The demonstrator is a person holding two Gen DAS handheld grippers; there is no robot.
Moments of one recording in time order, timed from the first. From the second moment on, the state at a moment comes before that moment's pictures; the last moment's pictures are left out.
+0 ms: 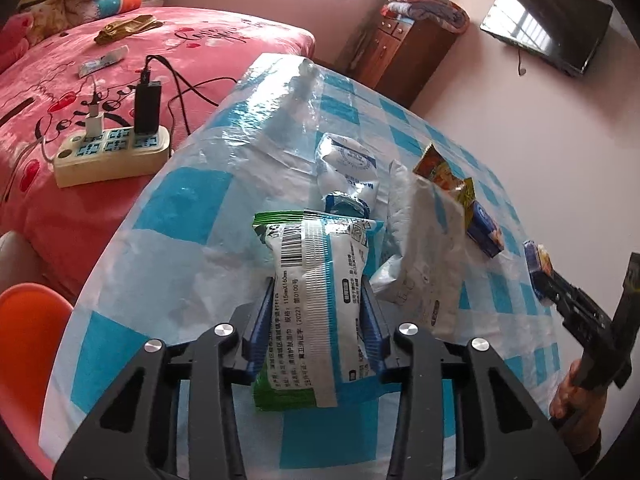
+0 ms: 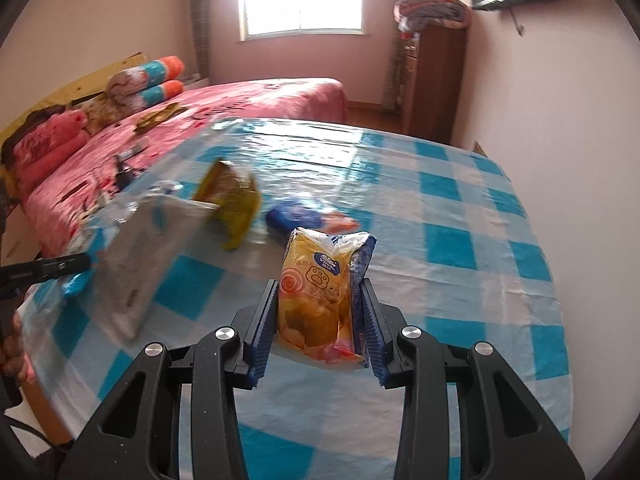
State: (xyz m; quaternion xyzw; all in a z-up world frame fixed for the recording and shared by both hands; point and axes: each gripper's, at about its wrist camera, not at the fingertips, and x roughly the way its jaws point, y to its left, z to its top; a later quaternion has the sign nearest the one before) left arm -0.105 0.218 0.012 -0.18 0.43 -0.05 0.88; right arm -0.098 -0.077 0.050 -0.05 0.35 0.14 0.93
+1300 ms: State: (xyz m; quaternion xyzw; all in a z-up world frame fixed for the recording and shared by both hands) left arm -0.248 0.390 -0.010 -0.25 0.41 0.15 0.86; right arm -0.175 0.223 0.050 -0.13 0.37 0.52 0.76
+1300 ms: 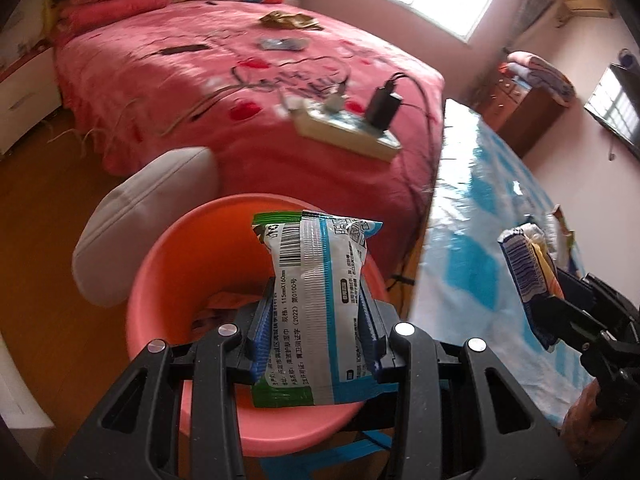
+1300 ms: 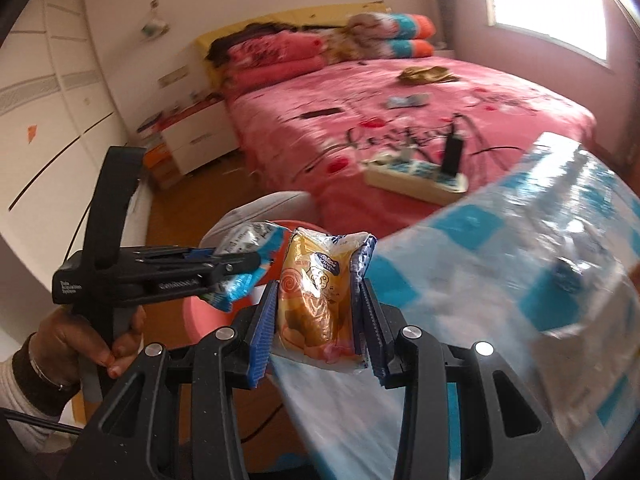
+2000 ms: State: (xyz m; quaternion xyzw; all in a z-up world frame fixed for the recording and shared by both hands) left arm -0.259 0.416 -0.030 -0.22 0.44 0.24 0.84; right arm -0.178 0.258 0.042 -0.09 0.39 0.55 0.73
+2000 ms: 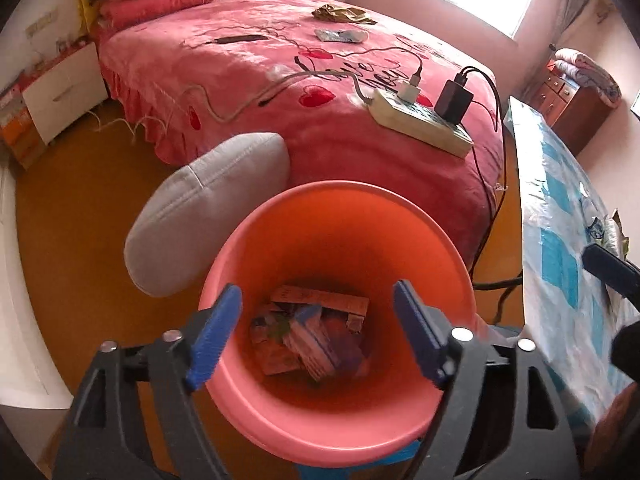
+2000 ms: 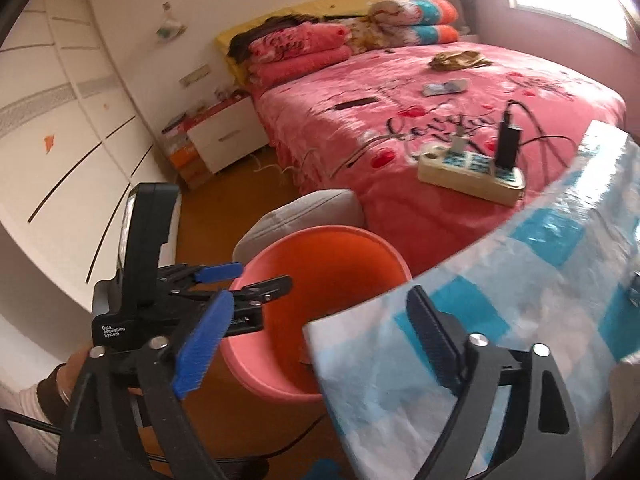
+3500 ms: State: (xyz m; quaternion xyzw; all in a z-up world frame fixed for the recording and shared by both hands) left arm -0.238 0.302 0.050 -0.13 0.39 0.16 0.90; right arm -0.202 0.057 0.083 -0.01 0.29 0.42 0.86
